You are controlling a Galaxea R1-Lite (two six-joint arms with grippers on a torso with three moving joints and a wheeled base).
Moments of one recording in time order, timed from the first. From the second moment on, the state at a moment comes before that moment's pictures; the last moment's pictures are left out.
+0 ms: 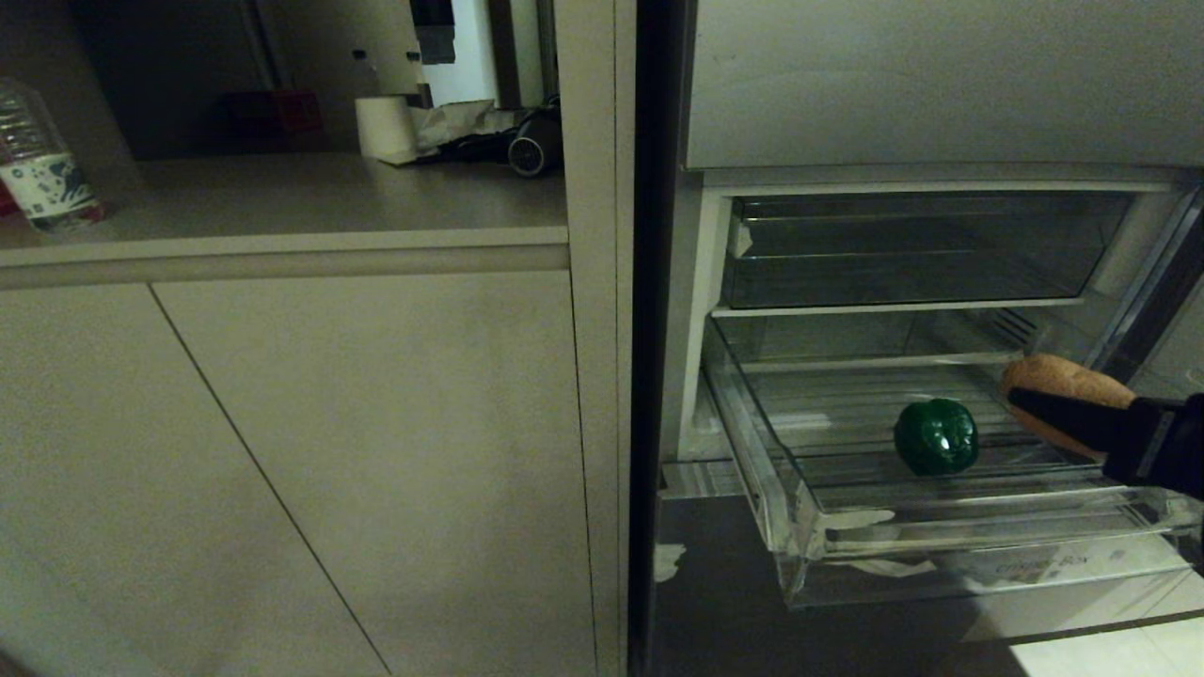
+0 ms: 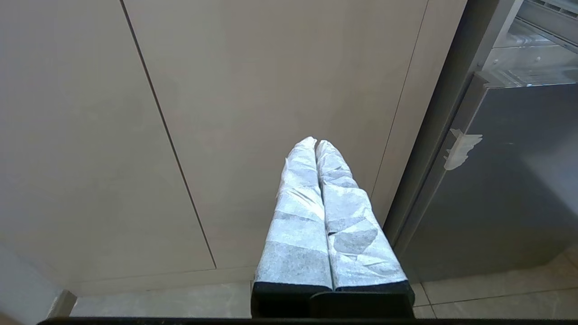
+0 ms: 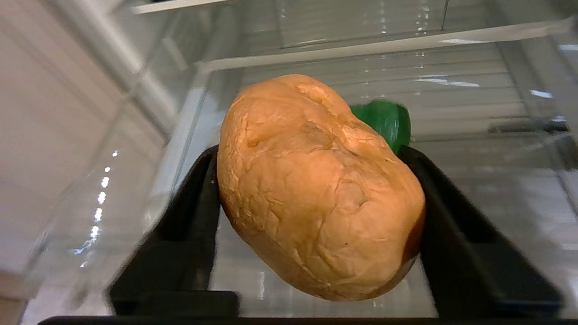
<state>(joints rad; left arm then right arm) -0.01 0.00 0.00 -0.01 0.00 -0.01 -0.01 1.22 -0.58 -0.43 0.17 0.16</state>
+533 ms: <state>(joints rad) -0.01 0.00 0.00 -0.01 0.00 -0.01 -0.02 1.49 -0.73 -0.49 0.13 0.21</state>
